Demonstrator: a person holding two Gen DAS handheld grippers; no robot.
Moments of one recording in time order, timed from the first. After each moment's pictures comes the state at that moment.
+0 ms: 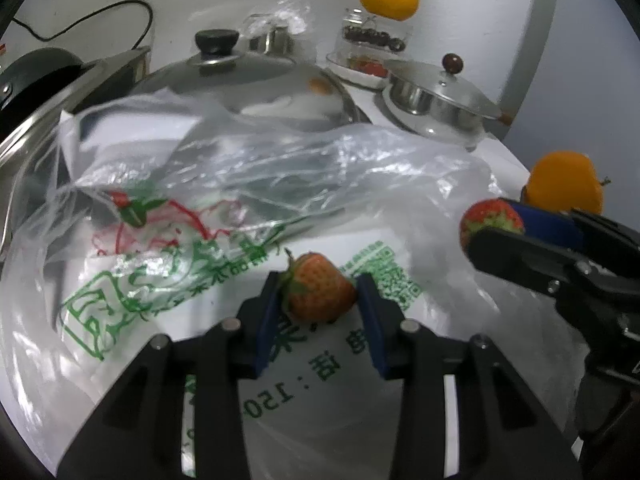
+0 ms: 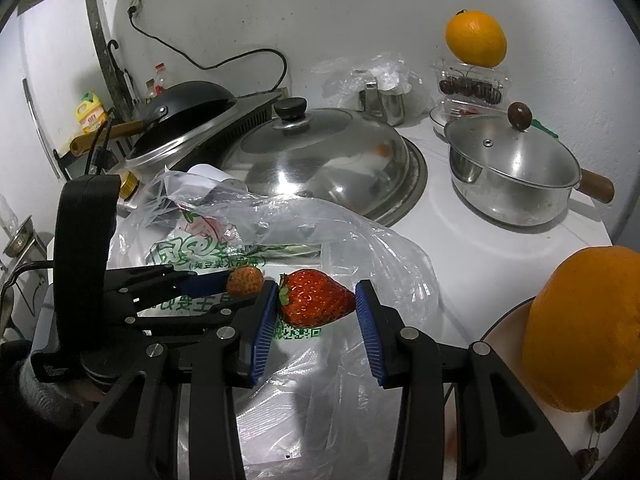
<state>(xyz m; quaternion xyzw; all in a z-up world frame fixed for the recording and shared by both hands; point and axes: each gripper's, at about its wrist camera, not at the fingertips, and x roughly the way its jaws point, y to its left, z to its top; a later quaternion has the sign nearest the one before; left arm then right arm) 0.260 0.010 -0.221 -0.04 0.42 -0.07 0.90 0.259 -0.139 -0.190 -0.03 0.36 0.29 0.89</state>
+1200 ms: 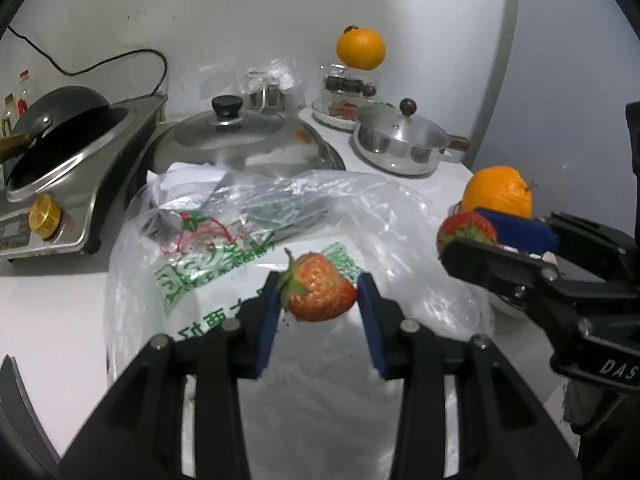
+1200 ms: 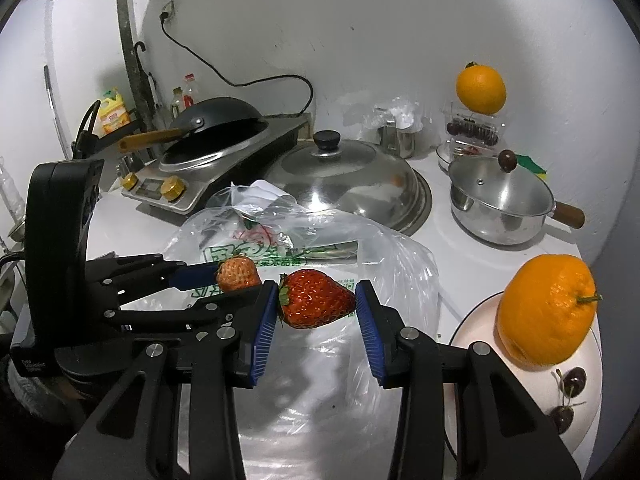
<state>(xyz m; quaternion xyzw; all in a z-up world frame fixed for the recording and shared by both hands) 0.179 0.004 -0.158 -0.03 0.36 -0.07 0.93 0.183 -0.139 -0.143 -0.06 0.31 0.30 0.90</state>
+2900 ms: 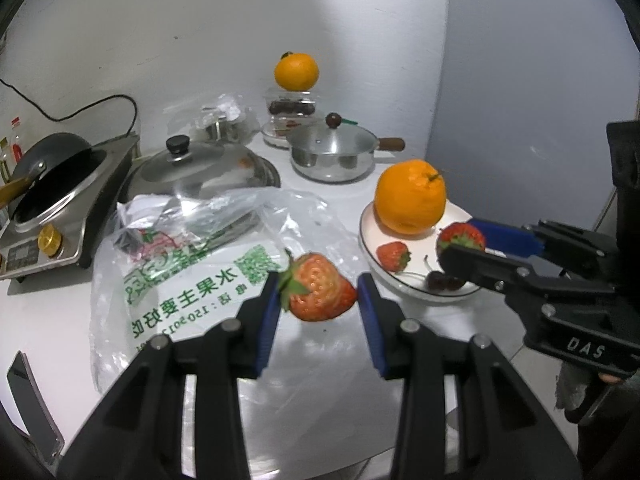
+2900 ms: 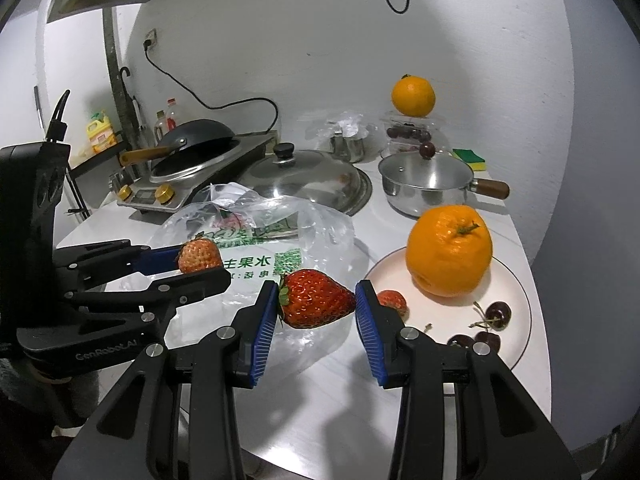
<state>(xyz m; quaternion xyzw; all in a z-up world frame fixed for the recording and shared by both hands) 0.123 -0.076 -0.125 0.01 0.33 -0.10 0.94 0.120 -0.232 -0.129 -0.03 0.29 0.25 0.92</state>
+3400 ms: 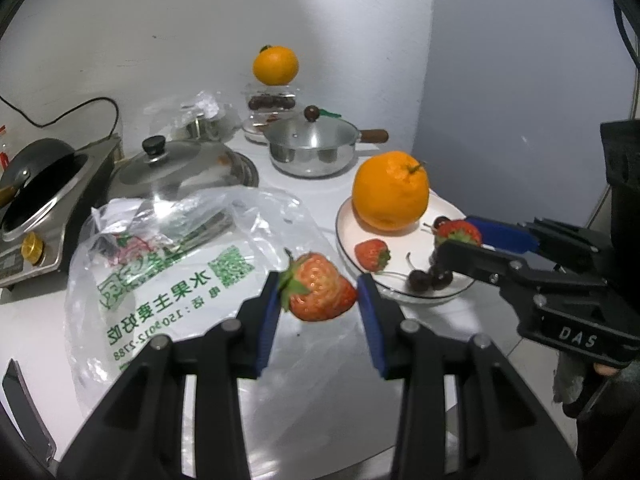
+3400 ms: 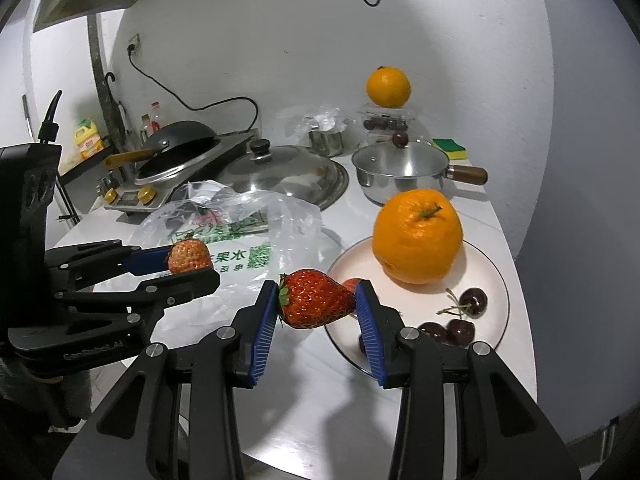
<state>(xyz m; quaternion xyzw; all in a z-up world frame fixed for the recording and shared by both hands) 0.133 -0.102 -0.130 0.02 0.35 -0.12 0.93 0.125 -0.263 -0.137 -0.02 0.30 0.23 0.93</state>
